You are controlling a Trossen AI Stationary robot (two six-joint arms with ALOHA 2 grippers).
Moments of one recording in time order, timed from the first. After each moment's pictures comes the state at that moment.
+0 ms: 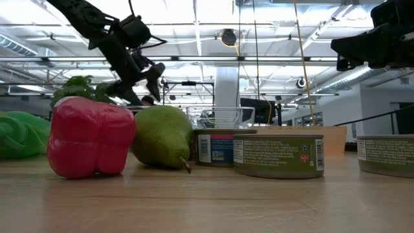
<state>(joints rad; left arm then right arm) 0.59 1.35 0.83 -0.20 -0.23 -0.54 0.00 0.01 0.01 0.08 -0.11 -0.14</state>
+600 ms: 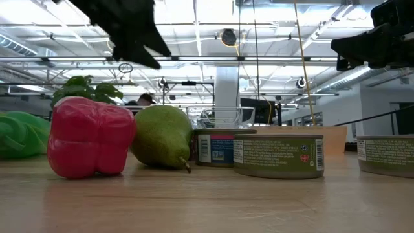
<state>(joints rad) -0.14 1.22 0.83 -0.22 -0.43 -0.40 0.00 0.01 0.01 0.08 -0.11 -0.14</state>
